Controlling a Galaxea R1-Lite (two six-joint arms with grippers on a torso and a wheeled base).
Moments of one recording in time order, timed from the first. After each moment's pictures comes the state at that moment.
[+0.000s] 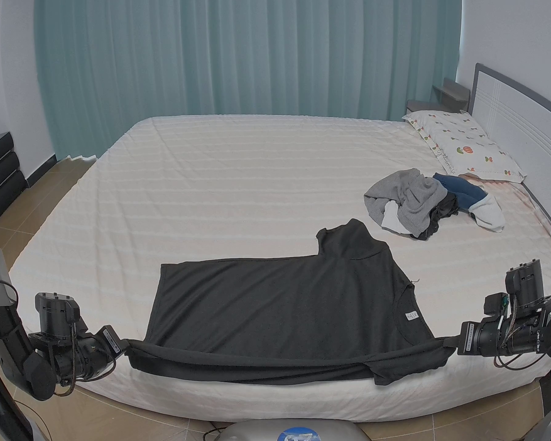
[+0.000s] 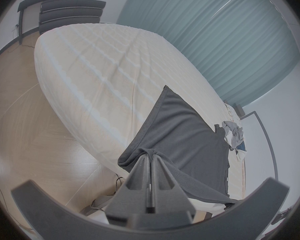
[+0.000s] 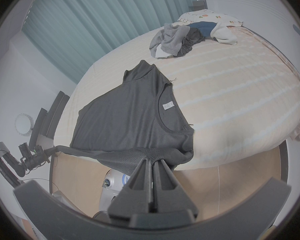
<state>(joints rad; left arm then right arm) -0.01 1.93 -0.09 -1.11 -0.12 -0.73 0.17 1.62 -0.31 -0.47 0.15 0.39</state>
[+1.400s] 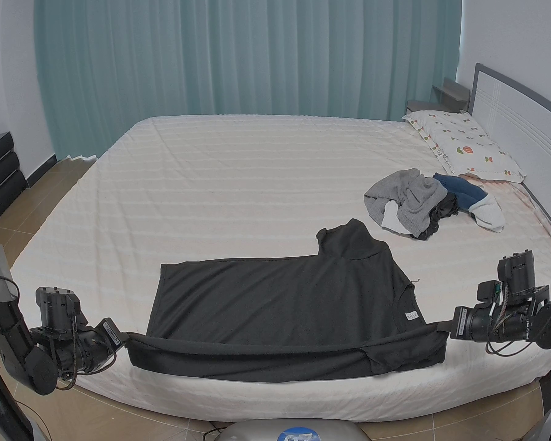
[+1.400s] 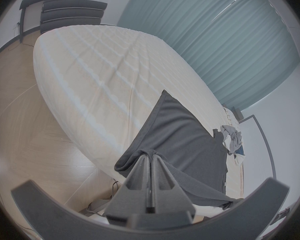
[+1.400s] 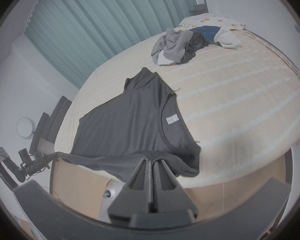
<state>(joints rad) 0.00 1.96 -0.16 -1.11 -0.12 -0.76 0.14 1.77 -0.39 -0.60 0.17 0.39</state>
